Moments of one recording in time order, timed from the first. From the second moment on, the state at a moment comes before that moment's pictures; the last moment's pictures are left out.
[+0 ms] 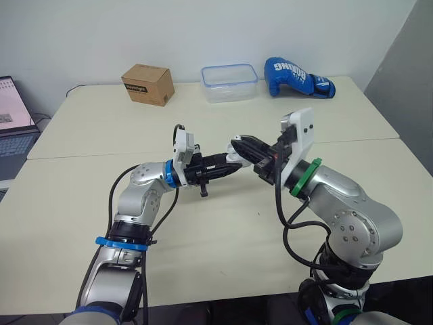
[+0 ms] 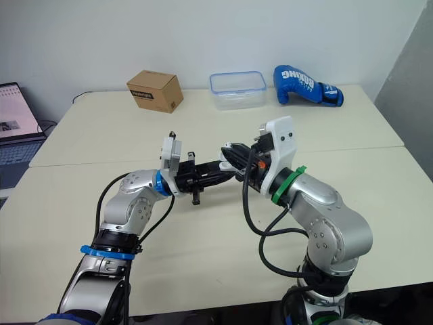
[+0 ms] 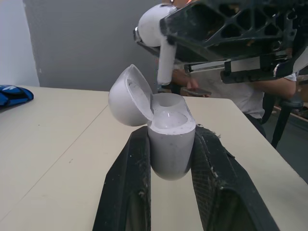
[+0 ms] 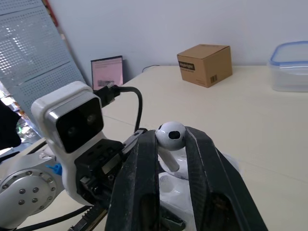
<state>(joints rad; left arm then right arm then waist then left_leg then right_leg) -0.63 0.36 -0.03 0.25 -0.51 0.17 -1.25 -0.60 0.10 -0.12 -0.74 0.27 1.31 0.45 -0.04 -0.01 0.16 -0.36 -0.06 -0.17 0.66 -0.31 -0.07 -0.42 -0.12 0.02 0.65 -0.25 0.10</state>
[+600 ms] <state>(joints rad) -0.68 0.34 -0.03 0.29 -0.49 0.17 -1.23 -0.61 0.13 -0.13 -0.74 0.38 1.41 0.24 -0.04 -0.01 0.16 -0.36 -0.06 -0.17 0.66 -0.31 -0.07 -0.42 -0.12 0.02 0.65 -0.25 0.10</state>
